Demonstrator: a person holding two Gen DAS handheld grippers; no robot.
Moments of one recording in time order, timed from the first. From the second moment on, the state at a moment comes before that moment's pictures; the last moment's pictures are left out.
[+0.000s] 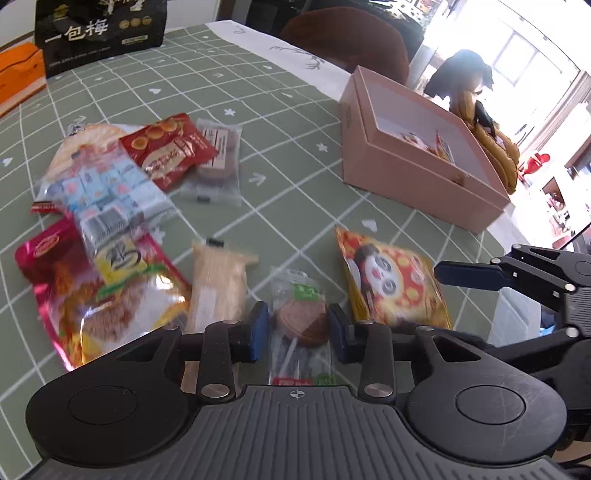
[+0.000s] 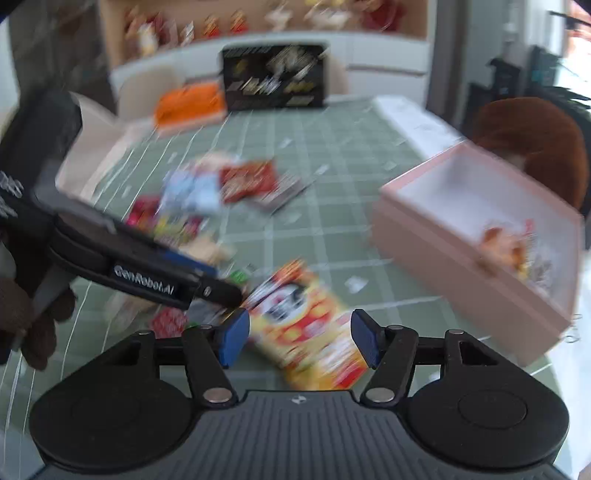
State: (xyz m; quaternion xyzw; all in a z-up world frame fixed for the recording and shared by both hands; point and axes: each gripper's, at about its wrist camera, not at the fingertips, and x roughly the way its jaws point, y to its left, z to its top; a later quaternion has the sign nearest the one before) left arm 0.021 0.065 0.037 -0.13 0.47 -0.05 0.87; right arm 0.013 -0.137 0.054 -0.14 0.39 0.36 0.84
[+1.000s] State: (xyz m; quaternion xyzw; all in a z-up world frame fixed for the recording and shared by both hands) left arm 0.085 0.020 0.040 -0.13 0.60 -0.03 0.79; right arm 0.123 -0.258 0.171 -0.15 0.27 0.19 0.93
